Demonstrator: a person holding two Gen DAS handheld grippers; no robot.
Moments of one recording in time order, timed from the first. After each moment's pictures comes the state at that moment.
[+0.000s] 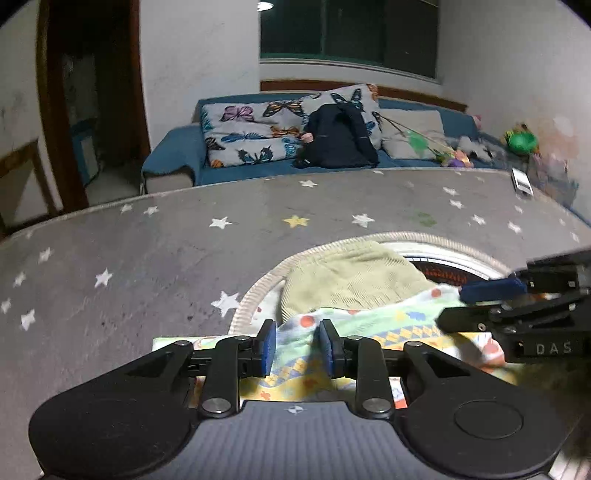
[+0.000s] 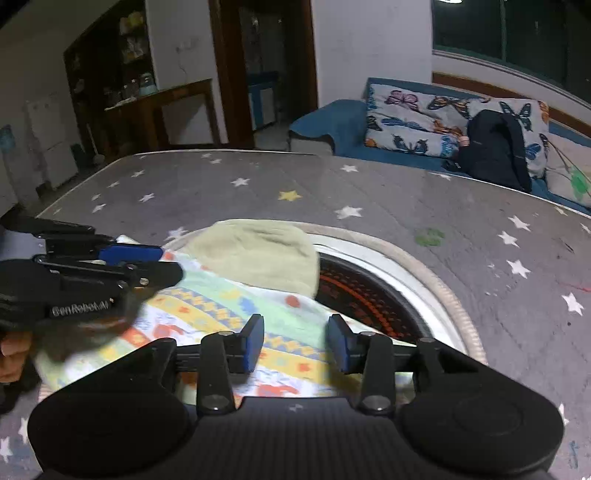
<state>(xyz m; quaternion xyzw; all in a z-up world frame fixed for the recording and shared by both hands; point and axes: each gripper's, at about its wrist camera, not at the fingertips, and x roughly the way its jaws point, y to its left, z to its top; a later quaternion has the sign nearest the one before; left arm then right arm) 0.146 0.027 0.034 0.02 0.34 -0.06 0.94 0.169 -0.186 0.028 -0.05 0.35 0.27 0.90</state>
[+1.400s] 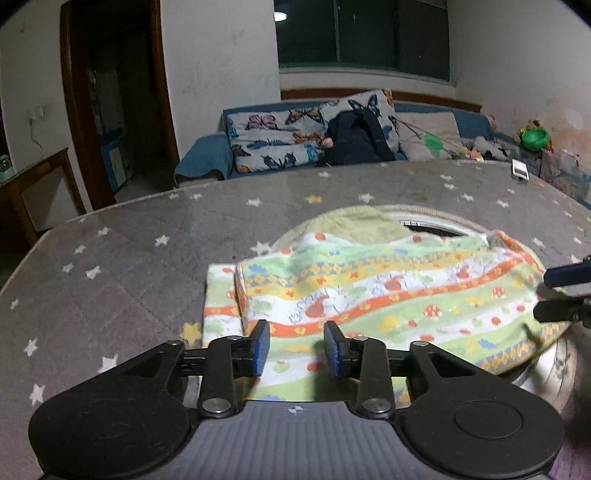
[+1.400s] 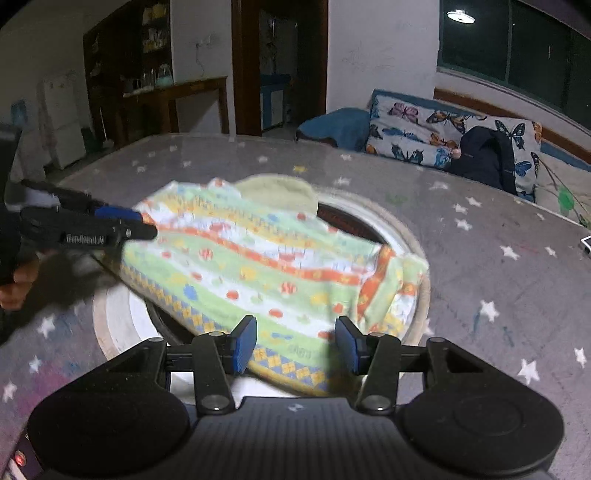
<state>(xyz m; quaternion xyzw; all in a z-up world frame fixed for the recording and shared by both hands) 0.052 0.032 0.047 0.04 0.31 -0.02 0.95 0.056 -0.240 0.048 -0.09 0.33 0.27 0.90</state>
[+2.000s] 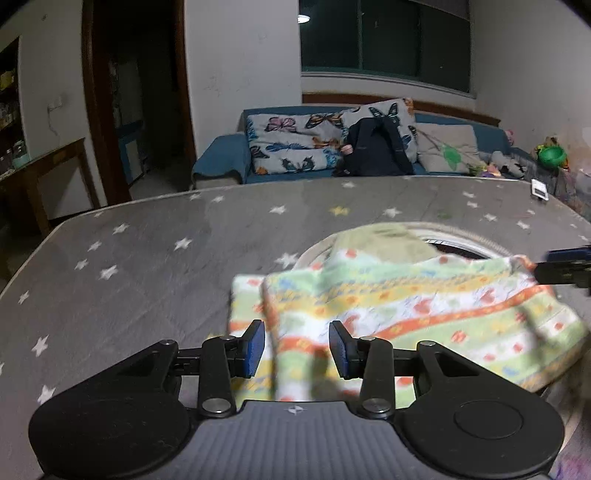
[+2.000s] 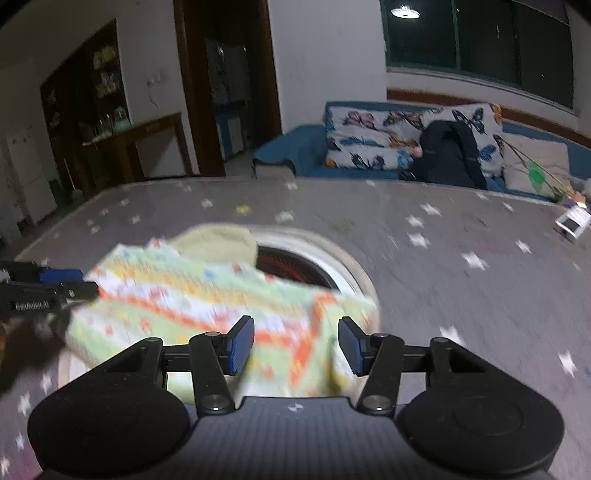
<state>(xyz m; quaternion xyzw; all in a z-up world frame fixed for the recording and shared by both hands) 0.069 0.041 0.049 0.03 0.31 0.00 0.95 0.105 -0.259 0.056 -0.02 0.31 0.23 0.92</state>
